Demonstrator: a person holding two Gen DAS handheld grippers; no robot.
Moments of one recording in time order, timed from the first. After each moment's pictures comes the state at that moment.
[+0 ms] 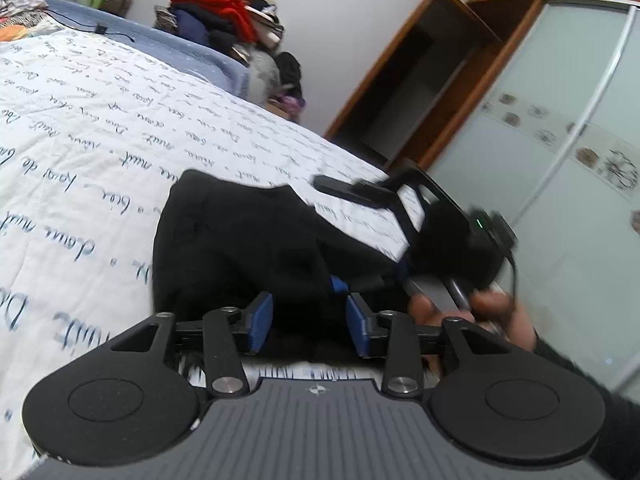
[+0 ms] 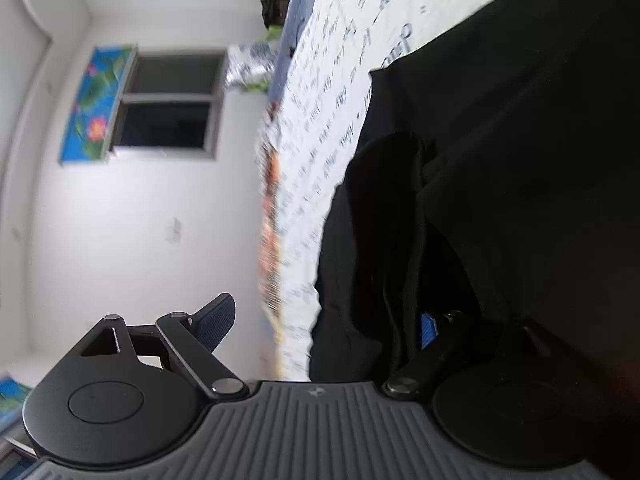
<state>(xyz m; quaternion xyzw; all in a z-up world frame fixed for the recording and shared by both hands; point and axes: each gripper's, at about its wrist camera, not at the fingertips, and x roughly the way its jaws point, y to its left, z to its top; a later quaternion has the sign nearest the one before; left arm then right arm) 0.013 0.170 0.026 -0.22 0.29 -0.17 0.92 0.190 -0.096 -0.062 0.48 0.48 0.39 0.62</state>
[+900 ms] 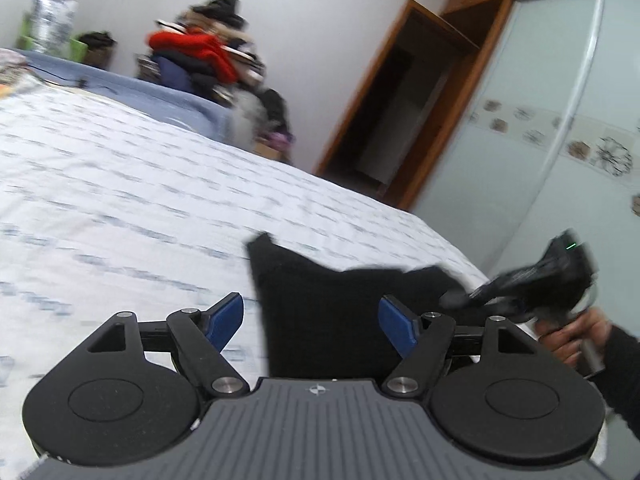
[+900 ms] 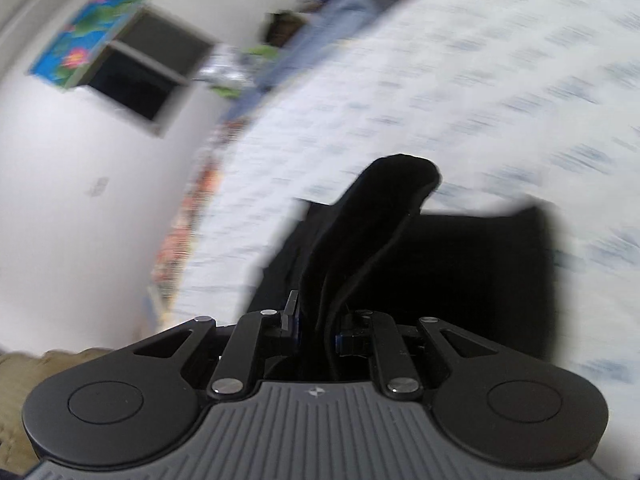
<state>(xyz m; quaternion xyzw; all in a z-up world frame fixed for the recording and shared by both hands) 0.032 0.128 0.050 -0.18 0.23 -0.18 0.94 0.181 -0.303 0.005 0.30 0.46 0.32 0.77</state>
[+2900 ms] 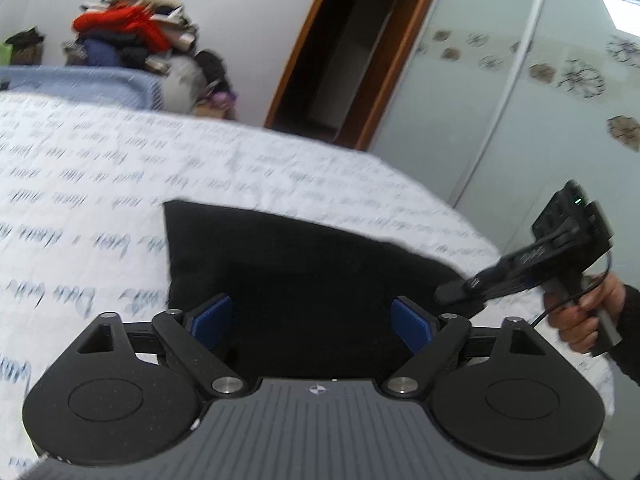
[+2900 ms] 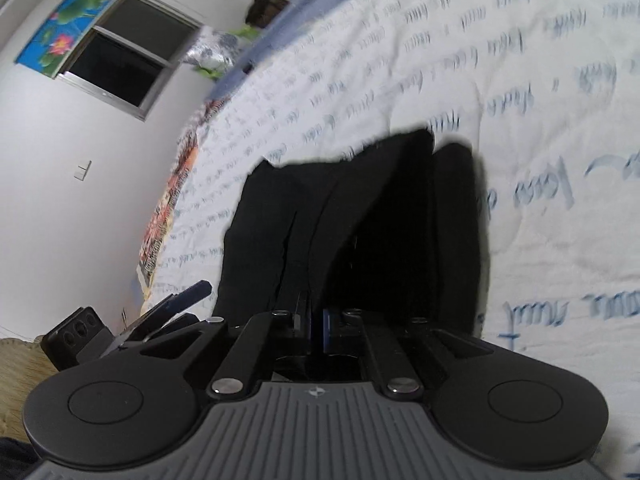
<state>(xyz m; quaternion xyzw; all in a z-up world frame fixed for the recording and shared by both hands) 0.089 0.058 0.028 -0.10 0.26 -0.25 0.92 0.156 -0.336 -0.001 0.27 0.47 0.33 0.77</state>
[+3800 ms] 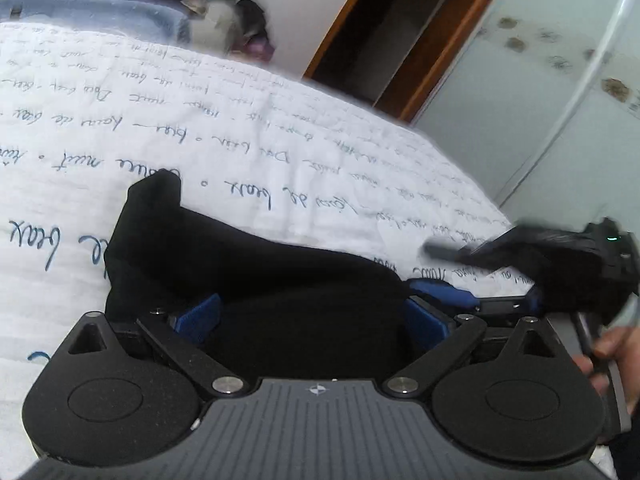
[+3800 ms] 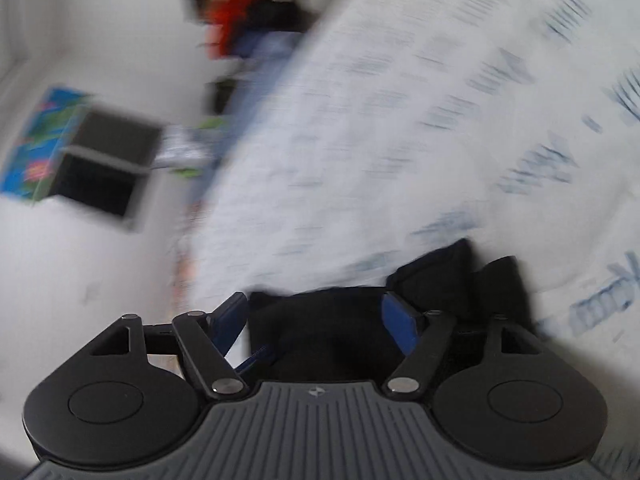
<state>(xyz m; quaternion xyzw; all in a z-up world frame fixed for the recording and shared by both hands) 0.217 0.020 -0.023 -0.15 0.34 -0.21 0.90 0.237 -0.322 -0.064 0.46 0.42 0.22 0.75</state>
